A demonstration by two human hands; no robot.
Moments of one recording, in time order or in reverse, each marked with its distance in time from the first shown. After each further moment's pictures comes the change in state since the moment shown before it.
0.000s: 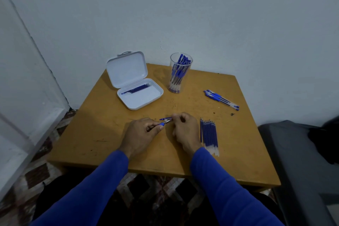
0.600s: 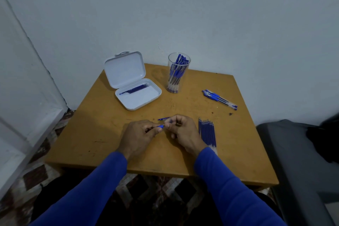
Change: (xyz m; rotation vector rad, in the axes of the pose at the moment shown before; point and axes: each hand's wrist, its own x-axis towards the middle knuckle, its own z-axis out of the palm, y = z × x) left_hand -0.003 -0.001 -0.001 -0.051 -0.035 -0.005; right_hand -0.007 -0.005 -0.021 0.137 -0.344 -0.031
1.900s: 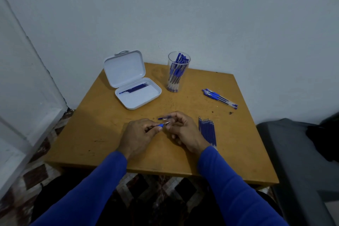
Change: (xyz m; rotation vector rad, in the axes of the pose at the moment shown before) left_hand 0.001 -0.002 0.002 0.031 0.018 0.029; right_hand -0.004 -0.004 -0.007 0.076 -0.119 -0.001
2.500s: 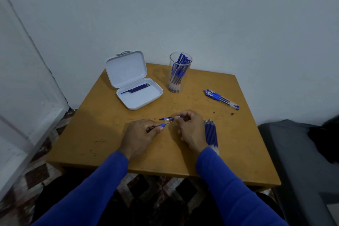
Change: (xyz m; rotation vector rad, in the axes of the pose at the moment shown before) left_hand 0.001 -0.001 0.001 0.022 0.009 0.004; right_hand 0.011 0.002 0.004 -0.238 0.421 0.044
